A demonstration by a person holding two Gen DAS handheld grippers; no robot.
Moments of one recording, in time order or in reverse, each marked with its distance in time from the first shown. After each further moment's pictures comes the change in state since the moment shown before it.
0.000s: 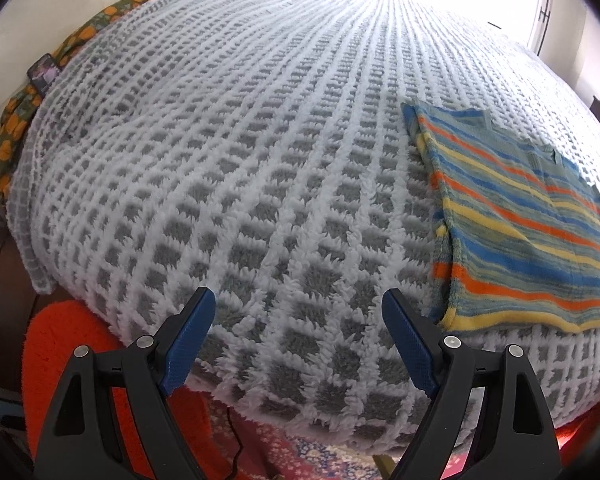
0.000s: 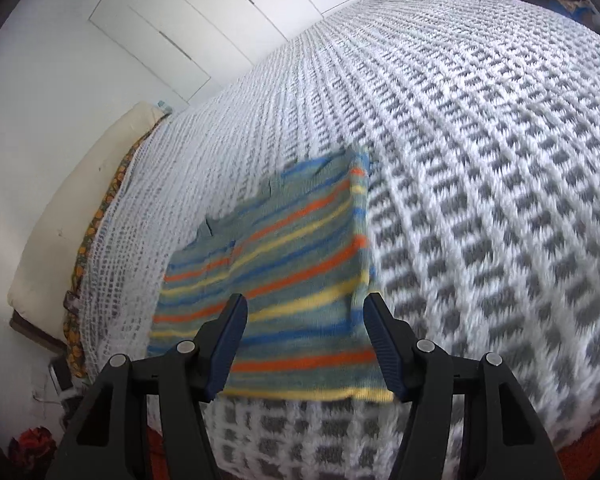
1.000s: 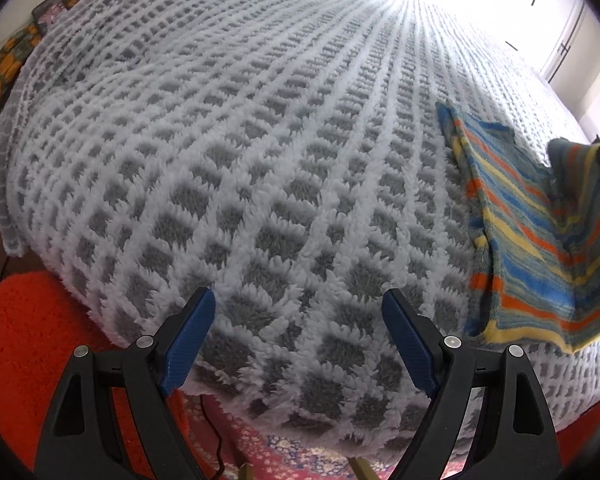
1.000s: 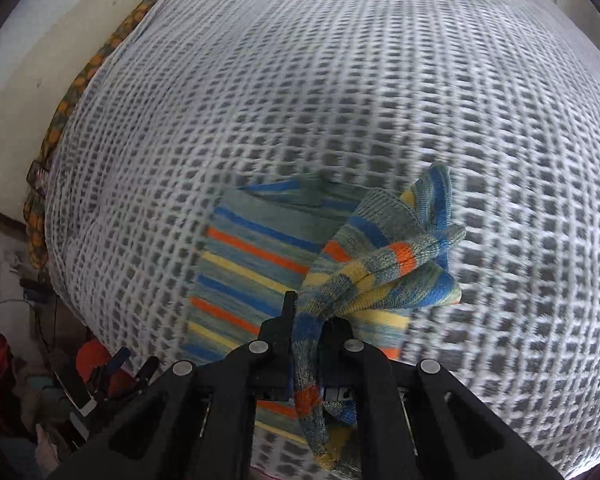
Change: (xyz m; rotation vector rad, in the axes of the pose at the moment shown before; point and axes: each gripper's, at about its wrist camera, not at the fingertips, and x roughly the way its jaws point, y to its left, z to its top) left arm 0.027 0.041 0.002 -0.135 0.076 -0.096; right arm 0.185 0.265 0.047 -0.447 0.505 -0.180
